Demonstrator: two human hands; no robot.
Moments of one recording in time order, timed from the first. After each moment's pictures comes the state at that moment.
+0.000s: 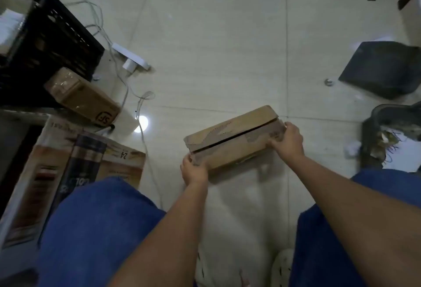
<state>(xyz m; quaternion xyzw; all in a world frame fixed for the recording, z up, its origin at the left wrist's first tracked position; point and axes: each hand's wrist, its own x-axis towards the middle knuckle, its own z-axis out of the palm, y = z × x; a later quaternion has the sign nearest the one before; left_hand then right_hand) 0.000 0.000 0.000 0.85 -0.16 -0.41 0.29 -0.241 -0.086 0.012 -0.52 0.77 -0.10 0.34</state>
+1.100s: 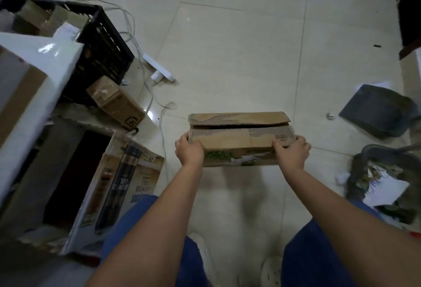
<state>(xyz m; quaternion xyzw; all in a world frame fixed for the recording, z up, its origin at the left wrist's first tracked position) 0.061 -0.069 0.133 0.82 -0.14 -0.39 0.39 -0.175 -0.098 0.156 -0.41 0.82 -0.22 0.32</state>
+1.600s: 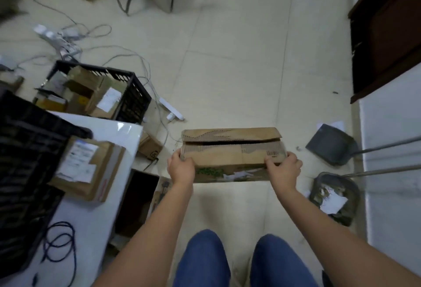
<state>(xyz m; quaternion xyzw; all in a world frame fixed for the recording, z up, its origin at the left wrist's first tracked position) 0.119 -0.096 0.463 0.83 -0.16 -0.40 0.34 -0.124 -0.124 0.497 -0.41 0.82 -0.21 0.33</state>
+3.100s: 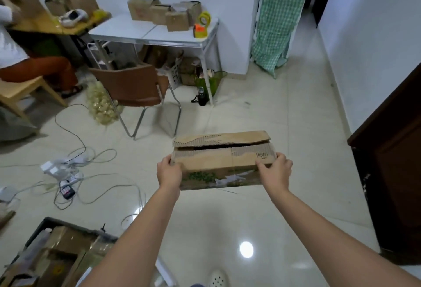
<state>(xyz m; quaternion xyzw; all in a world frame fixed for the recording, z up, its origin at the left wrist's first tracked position) 0.226 -0.772 0.713 0.77 -0.19 -0.37 0.49 -0.033 -0.802 0.745 -0.49 0.75 -0.31 0.33</state>
